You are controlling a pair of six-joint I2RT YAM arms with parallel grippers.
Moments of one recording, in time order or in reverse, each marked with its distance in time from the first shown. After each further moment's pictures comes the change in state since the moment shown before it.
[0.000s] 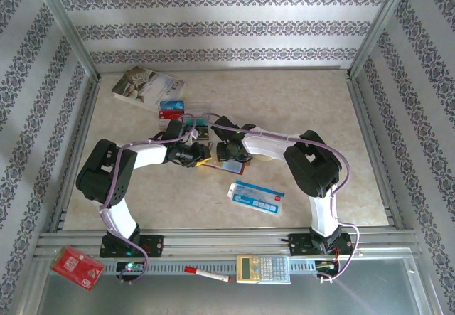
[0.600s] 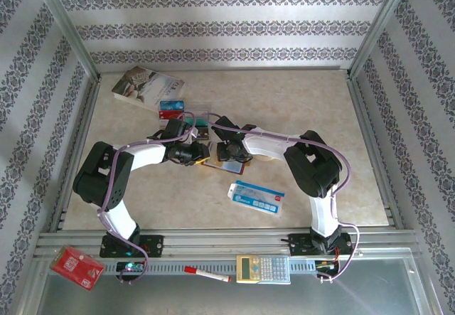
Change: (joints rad) left arm -0.001 -0.029 0.014 -0.043 -0.020 0.050; right arm -0.002 -0.003 -0.009 0.017 -0.001 0.000
